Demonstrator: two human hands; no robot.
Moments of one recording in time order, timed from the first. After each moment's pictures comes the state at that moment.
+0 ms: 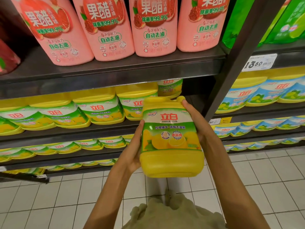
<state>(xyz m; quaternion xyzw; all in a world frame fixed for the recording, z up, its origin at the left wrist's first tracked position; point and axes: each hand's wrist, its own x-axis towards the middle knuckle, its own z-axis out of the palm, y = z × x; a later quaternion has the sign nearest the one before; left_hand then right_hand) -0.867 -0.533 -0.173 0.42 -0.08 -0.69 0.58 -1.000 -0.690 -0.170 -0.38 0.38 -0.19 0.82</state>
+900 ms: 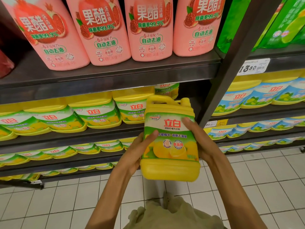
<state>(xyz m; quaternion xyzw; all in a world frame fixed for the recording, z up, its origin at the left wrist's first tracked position) -0.870 -0.541 -0.171 0.54 -0.16 -0.62 0.55 -1.033 -0.668 -0.185 -0.43 0.34 -0.21 0.81</state>
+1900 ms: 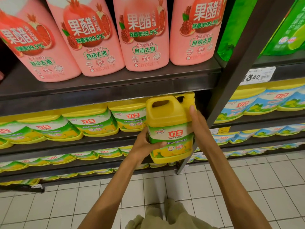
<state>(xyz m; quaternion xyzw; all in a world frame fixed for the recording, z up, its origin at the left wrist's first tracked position) -0.853 -0.605 -0.214 0.64 -0.30 -0.48 0.51 -1.007 -0.725 -0.186 -0.56 0.41 -0.32 0.65</state>
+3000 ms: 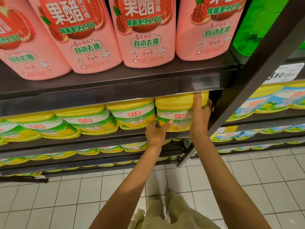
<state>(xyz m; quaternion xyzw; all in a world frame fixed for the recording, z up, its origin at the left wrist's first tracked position) -0.871 -0.680 -0.238 0.76 -0.15 -0.36 0.52 -0.951 -0.762 -0.200 -0.36 0.53 -0.49 0.59</state>
